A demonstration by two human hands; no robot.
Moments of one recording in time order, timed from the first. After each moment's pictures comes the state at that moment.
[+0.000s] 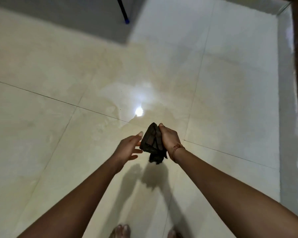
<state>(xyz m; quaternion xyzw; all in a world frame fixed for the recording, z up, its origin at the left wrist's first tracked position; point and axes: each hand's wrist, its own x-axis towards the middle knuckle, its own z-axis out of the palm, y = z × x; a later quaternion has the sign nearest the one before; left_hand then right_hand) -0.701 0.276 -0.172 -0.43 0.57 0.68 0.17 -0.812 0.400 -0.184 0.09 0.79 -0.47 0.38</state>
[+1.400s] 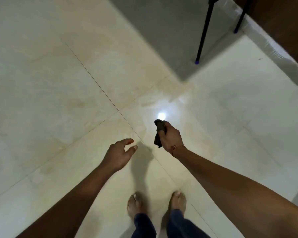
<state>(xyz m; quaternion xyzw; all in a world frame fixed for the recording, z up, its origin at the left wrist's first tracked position) -0.712 0.170 -0.006 -0.56 0.65 0.51 0.06 -0.918 0.212 -0.016 -0.35 0.82 -0.20 0.41</state>
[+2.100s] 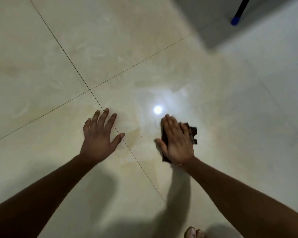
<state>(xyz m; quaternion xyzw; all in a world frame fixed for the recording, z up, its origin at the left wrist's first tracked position) -0.743 0.107 -0.395 -0.50 0.84 0.21 0.06 -1.008 0.214 -0.394 -0.65 0.75 0.03 0.16</state>
